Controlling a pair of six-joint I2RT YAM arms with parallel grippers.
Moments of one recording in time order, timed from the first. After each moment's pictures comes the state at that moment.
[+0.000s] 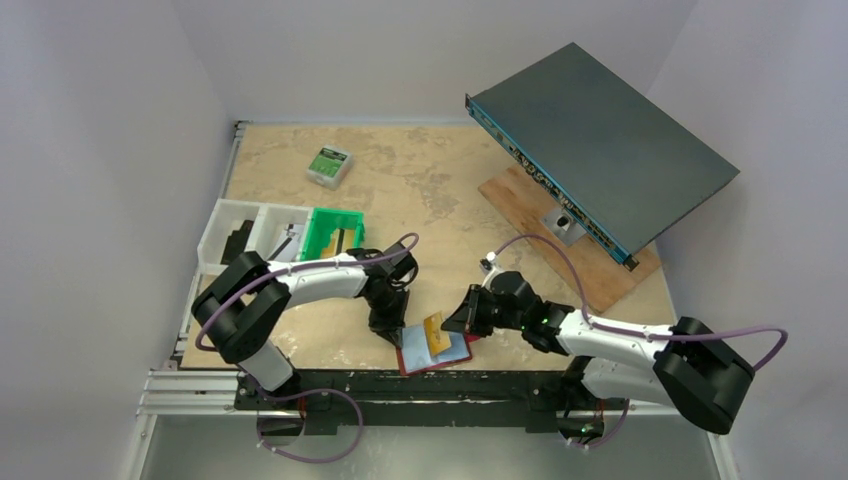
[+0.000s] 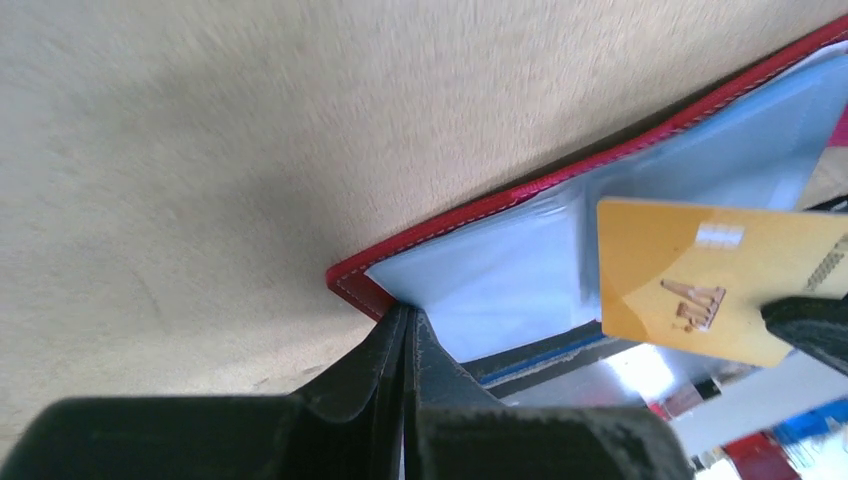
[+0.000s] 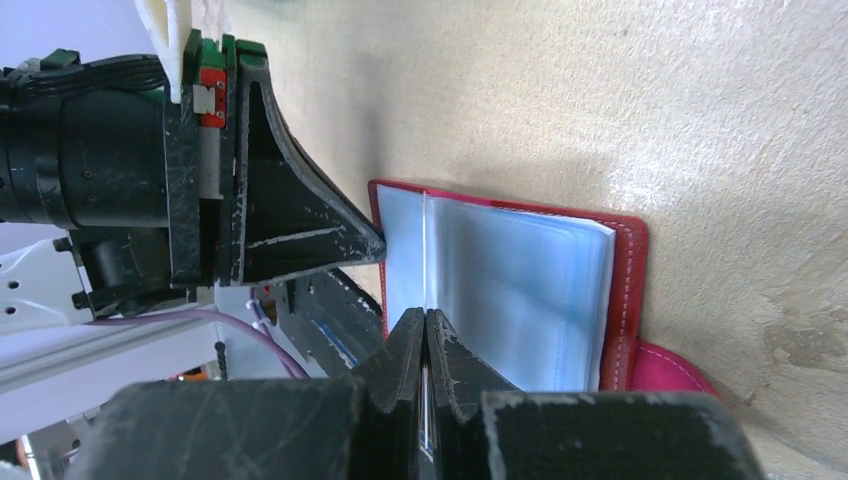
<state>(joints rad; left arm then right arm) -0.82 1.62 0.84 -0.64 0.32 -0.72 0.86 1.13 0.30 0.21 -0.22 1.10</state>
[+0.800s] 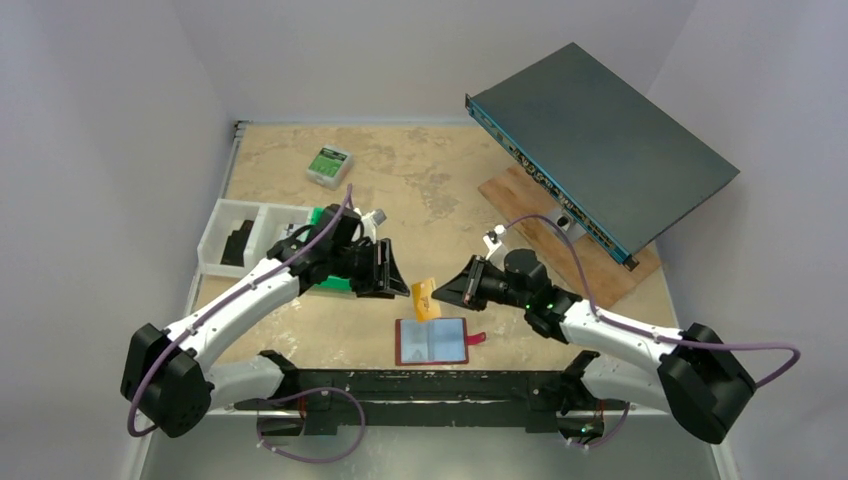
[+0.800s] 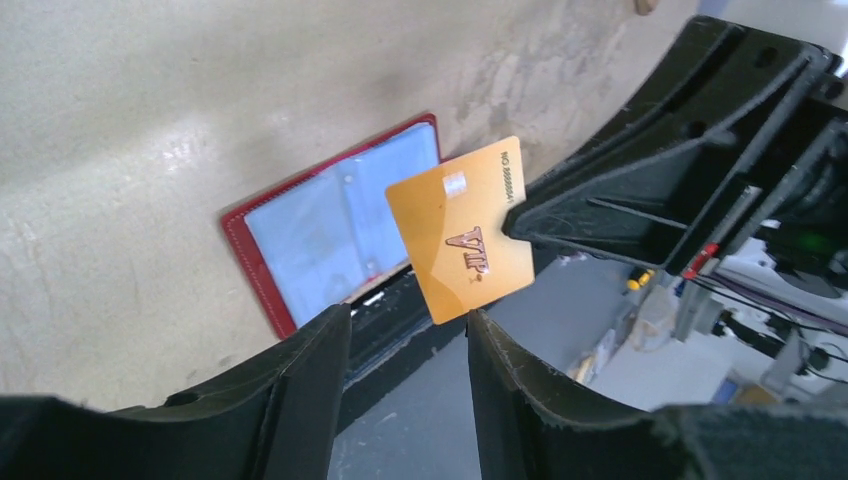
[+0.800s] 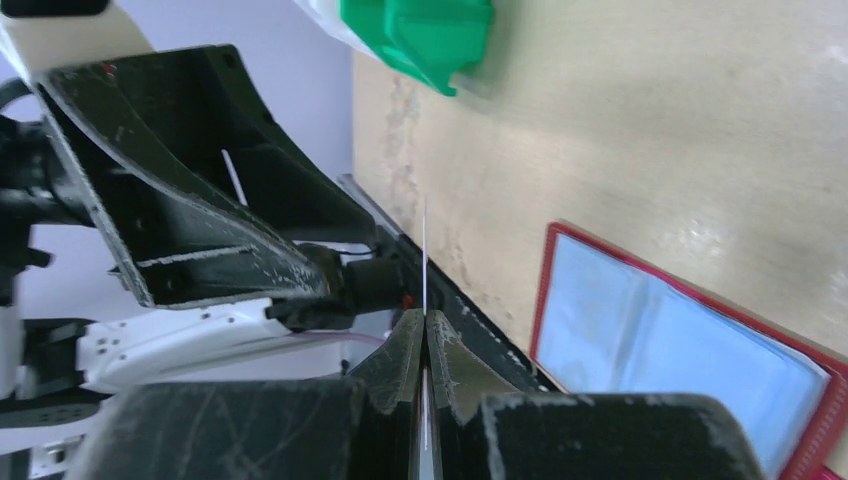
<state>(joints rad) -0.59 1.18 0.86 -0.59 0.46 -0.72 0.75 1.09 0.39 0.31 -0.34 1.19</state>
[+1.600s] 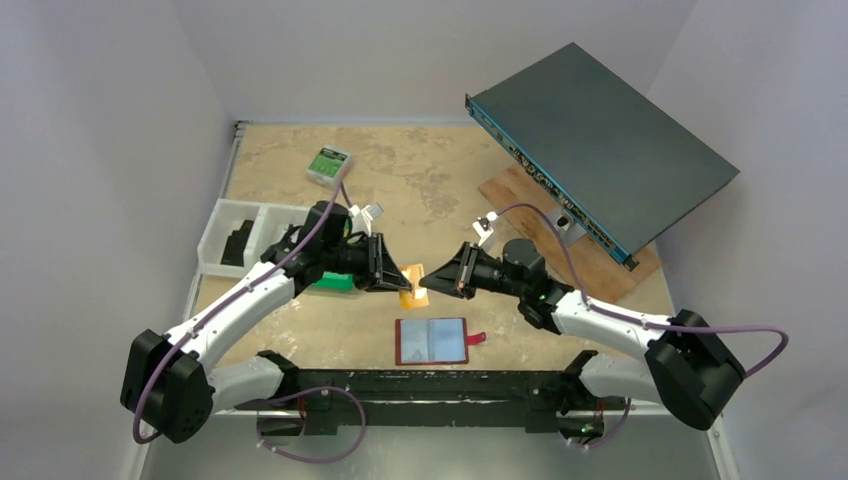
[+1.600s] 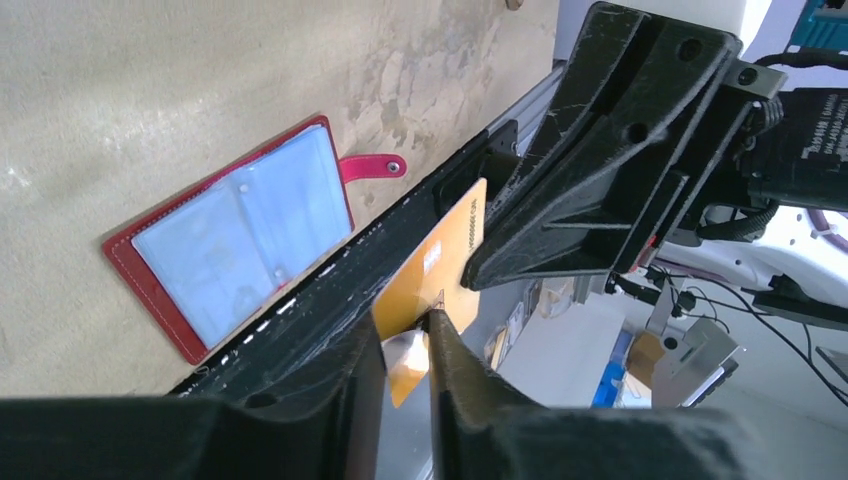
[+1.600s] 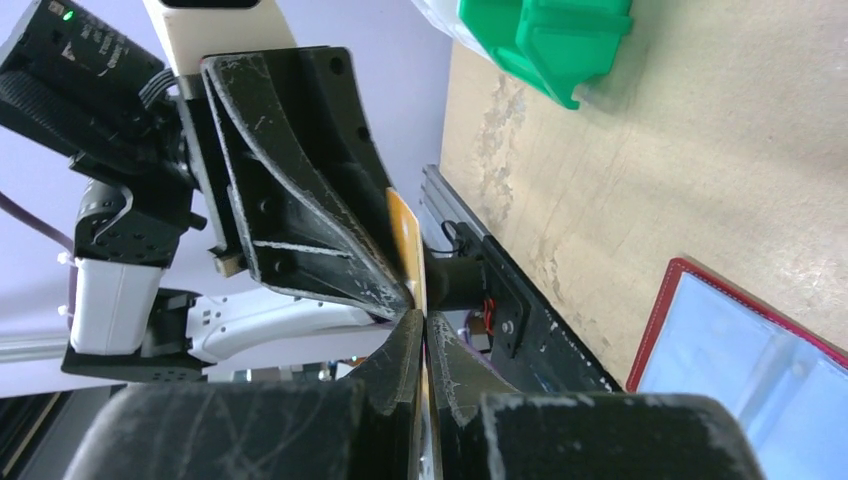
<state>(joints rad) -0.51 1.15 0.79 -0.40 0.71 -0.83 0.74 1.19 0.46 0.53 -0.47 1.29</state>
